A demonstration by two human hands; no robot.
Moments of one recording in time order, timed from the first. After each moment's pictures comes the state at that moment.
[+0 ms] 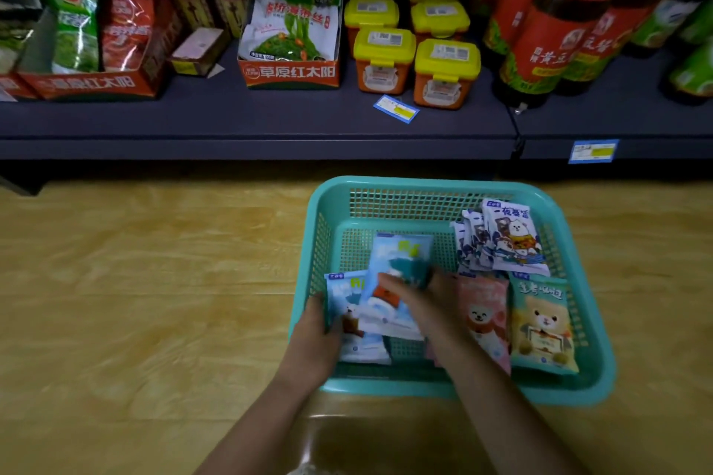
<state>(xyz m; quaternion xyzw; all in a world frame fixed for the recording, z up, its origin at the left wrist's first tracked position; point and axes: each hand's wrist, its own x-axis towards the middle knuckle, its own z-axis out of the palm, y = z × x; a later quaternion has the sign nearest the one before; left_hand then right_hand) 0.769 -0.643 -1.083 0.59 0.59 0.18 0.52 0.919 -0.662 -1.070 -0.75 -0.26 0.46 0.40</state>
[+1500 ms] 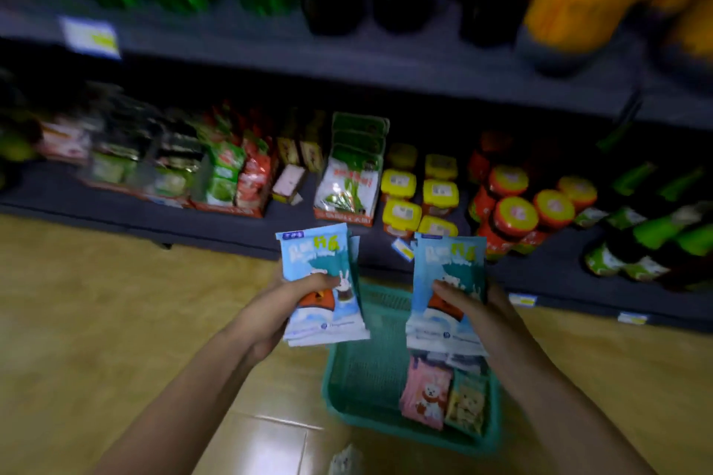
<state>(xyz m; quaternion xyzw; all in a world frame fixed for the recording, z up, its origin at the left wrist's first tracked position) 0.736 -0.552 -0.666 0.36 0.53 0.27 0.72 0.963 -0.617 -0.665 -0.67 -0.25 0.53 0.46</state>
